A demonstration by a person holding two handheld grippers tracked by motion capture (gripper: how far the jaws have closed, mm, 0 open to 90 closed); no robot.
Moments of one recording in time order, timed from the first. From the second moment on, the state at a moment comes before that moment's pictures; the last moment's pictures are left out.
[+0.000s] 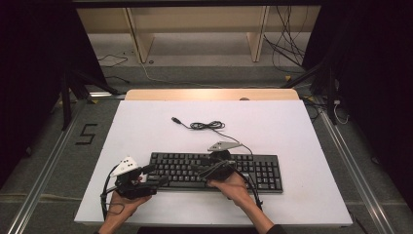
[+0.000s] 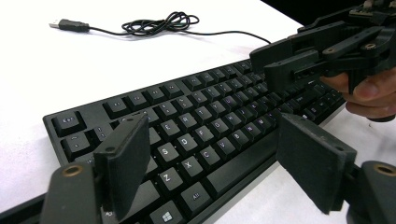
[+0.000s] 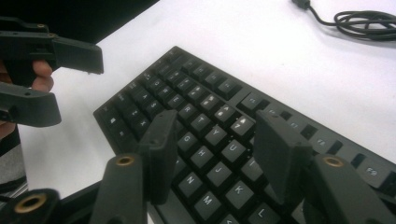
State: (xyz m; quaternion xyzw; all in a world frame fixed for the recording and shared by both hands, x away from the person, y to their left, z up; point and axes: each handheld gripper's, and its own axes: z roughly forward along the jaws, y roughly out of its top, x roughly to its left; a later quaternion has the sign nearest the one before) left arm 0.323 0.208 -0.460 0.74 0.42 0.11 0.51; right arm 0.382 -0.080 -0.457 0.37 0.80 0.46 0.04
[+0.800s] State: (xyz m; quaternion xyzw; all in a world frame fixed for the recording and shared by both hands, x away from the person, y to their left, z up) left arm 0.323 0.209 -0.459 0.74 0.42 0.12 0.52; right arm 0.386 -0.093 -0.457 0.39 0.80 0.45 0.06
